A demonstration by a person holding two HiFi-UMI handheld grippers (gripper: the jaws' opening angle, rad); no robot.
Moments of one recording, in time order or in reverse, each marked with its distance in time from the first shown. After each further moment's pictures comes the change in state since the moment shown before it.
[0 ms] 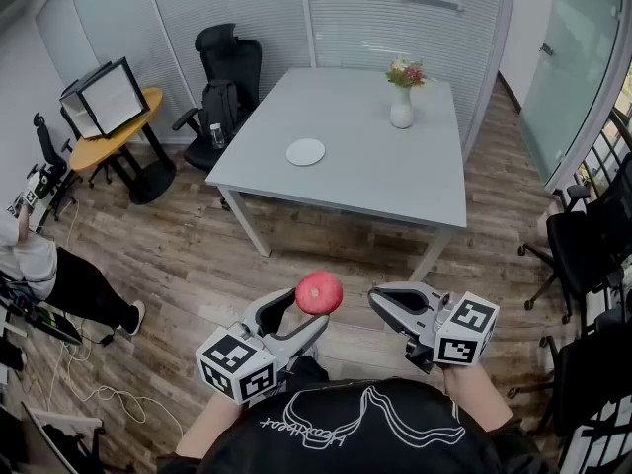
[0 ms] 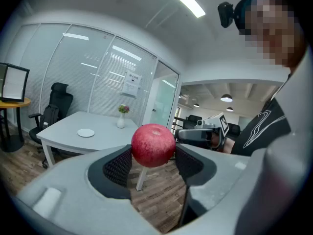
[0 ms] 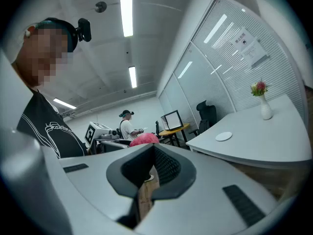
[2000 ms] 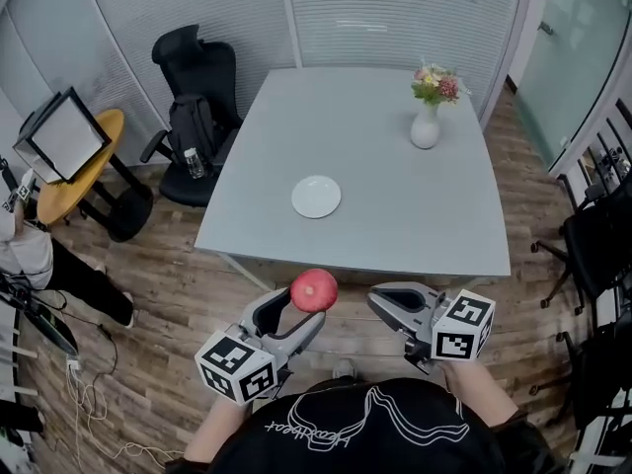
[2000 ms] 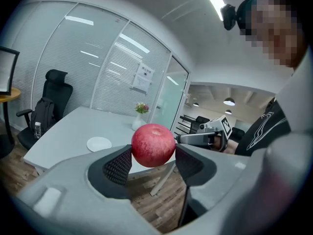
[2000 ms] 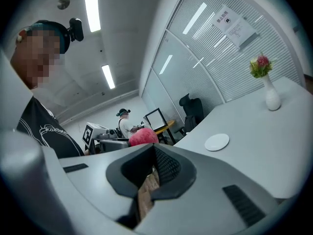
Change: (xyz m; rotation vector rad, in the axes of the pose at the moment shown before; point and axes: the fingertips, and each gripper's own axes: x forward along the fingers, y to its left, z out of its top) left arm 0.121 0.295 0.066 -0.069 0.068 -0.078; right arm 0.211 -0.226 0.044 0.161 0.026 -0.143
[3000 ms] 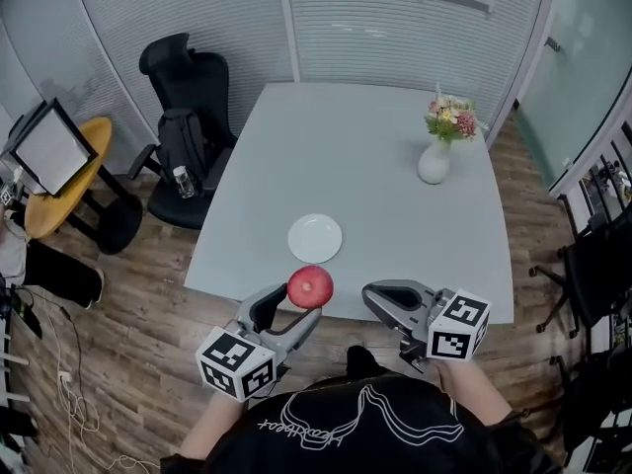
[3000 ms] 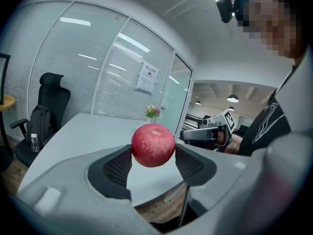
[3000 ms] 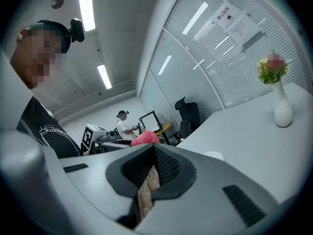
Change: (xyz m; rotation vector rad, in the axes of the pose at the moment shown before) left arm 0.087 0.099 0.057 0.045 -0.001 0.023; right arm 0.062 -0.106 0.072 -0.026 -0.003 -0.014
